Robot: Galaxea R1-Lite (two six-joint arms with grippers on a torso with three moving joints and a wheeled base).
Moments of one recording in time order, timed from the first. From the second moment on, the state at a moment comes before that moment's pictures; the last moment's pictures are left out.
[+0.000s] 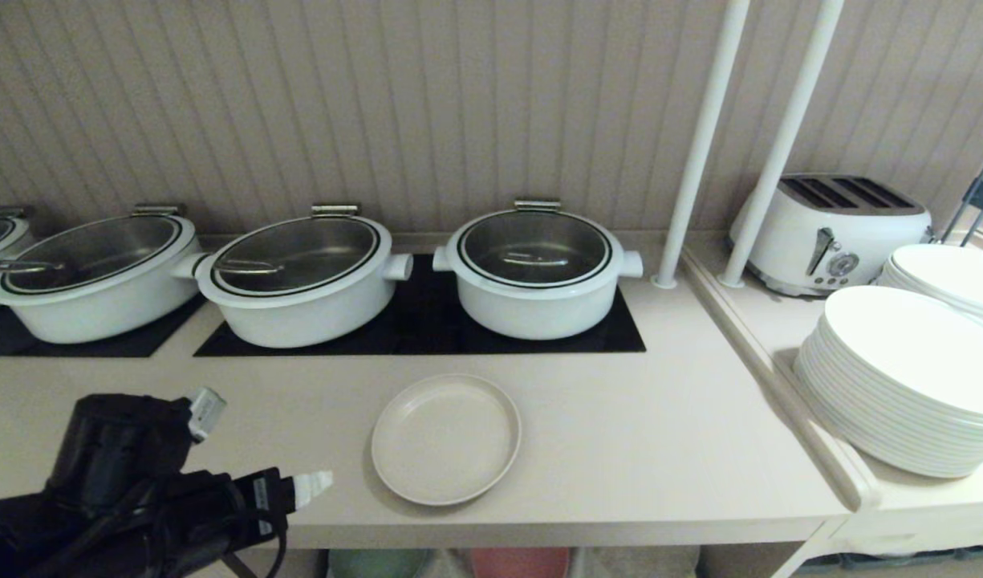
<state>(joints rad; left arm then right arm) -0.37 1.41 -0.32 -0.36 0.08 -0.59 0.00 0.00 0.00 0.00 -0.03 0.05</state>
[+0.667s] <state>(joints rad) -0.37 1.23 -0.32 -0.32 0.08 -0.55 0.00 0.00 0.00 0.00 -0.03 0.05</state>
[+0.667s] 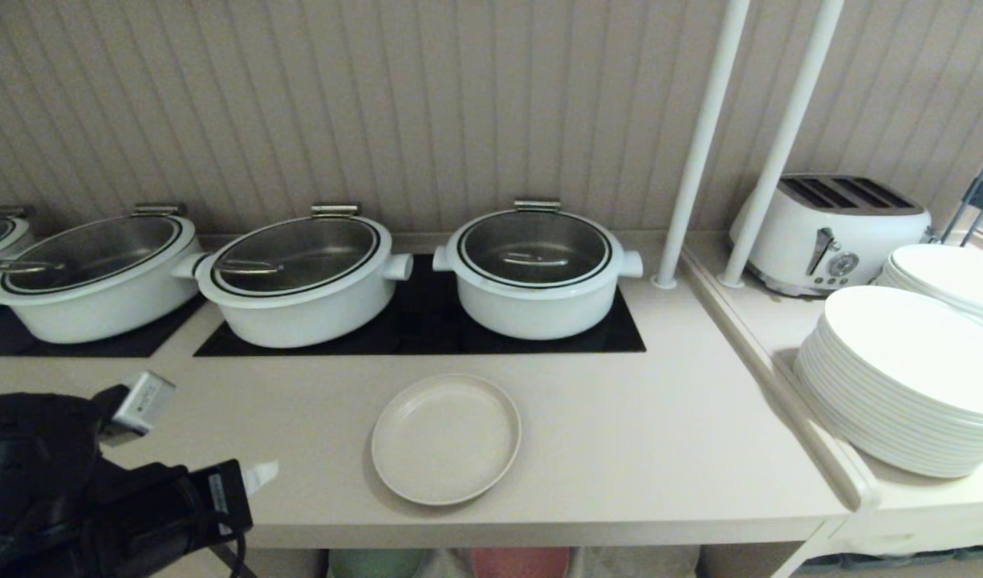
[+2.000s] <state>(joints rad) -0.09 0.44 -0.08 -0.22 -0.04 0.00 0.00 0.00 0.00 0.00 -0.03 0.05</state>
